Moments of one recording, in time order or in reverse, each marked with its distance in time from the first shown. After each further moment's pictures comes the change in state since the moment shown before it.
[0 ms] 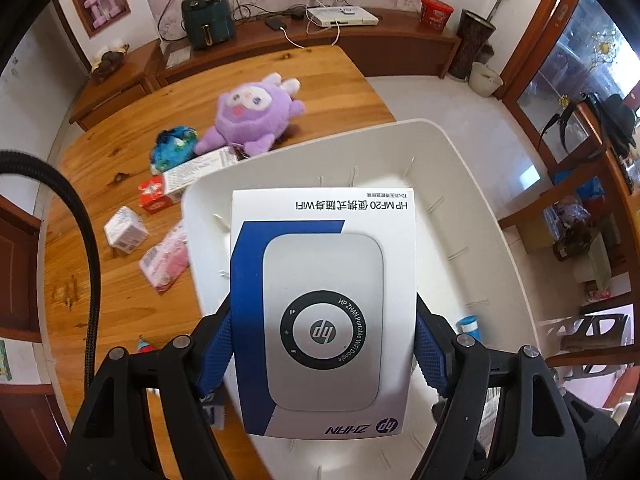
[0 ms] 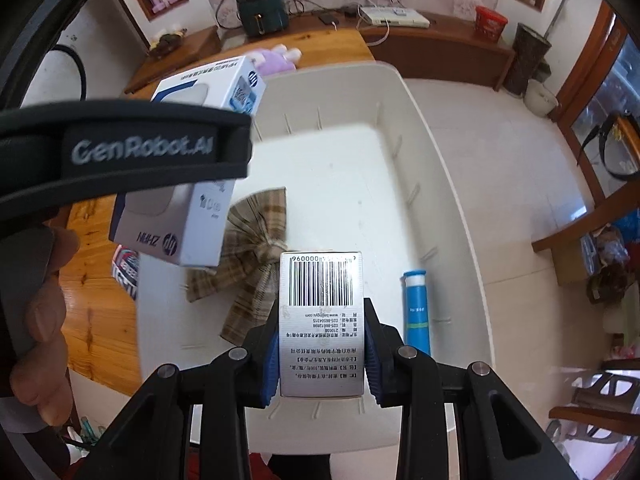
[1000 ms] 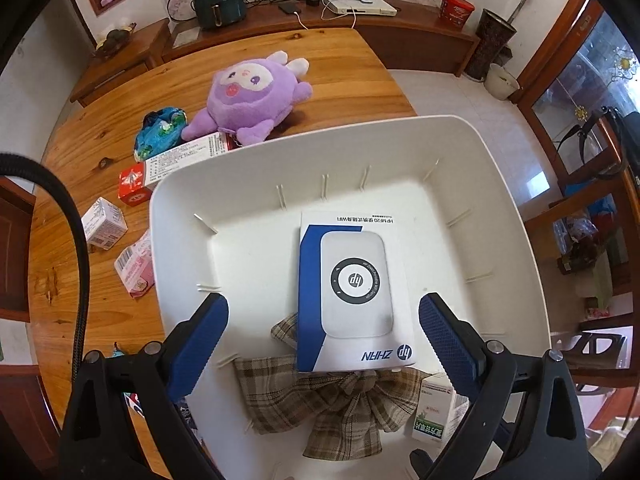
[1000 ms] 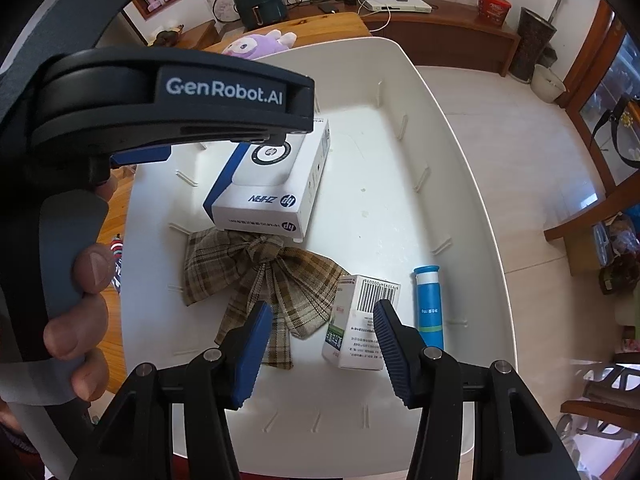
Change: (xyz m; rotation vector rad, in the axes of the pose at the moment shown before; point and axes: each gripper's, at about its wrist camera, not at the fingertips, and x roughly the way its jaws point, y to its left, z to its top) left arm 0.028 0.001 0.015 -0.044 0.034 -0.005; right arm 0.012 0.002 0.002 0.014 0.014 0.035
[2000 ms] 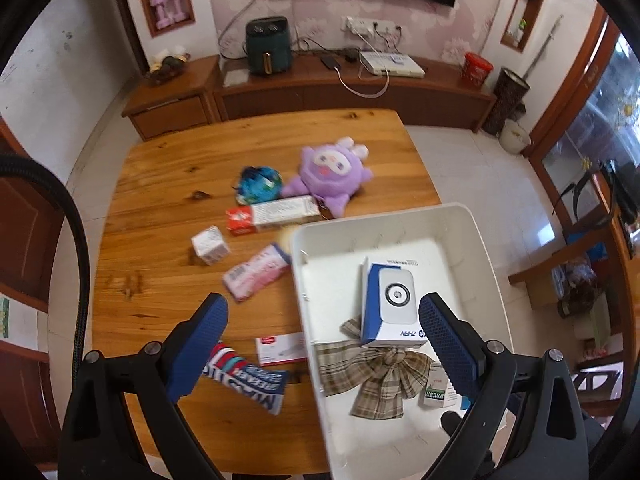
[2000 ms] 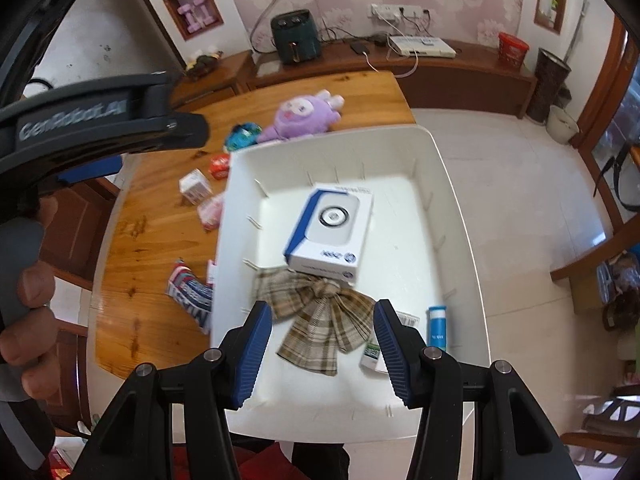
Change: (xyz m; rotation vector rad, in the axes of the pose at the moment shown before) left arm -0.127 0.063 -0.004 -0.053 -0.175 0.036; right arm -0.080 0.037 0.015 -0.073 -0.133 0.069
